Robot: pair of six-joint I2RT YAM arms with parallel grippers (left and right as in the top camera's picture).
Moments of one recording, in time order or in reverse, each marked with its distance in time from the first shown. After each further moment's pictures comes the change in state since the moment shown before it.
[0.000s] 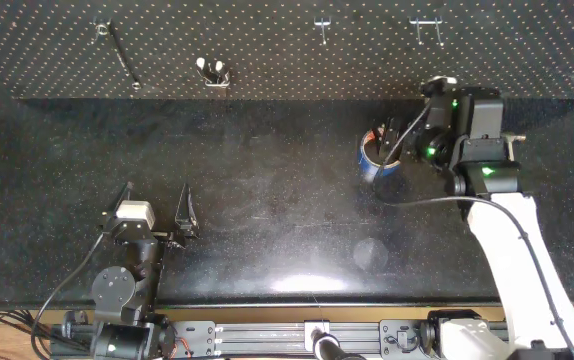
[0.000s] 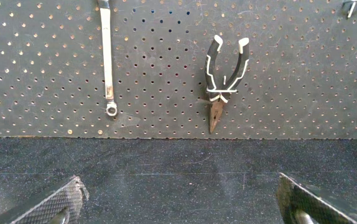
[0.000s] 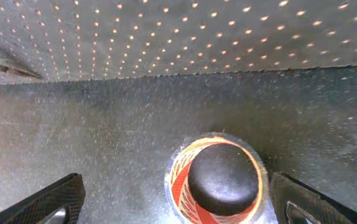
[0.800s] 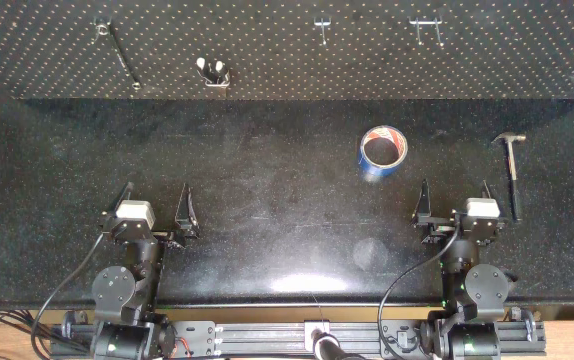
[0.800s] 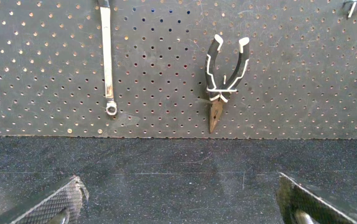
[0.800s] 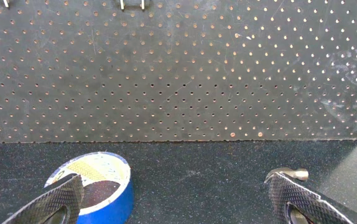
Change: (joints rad) left arm 0.000 0.003 0.000 0.000 0.000 -0.003; right arm -0.017 -1.307 -0.896 0.356 0.430 -0.226
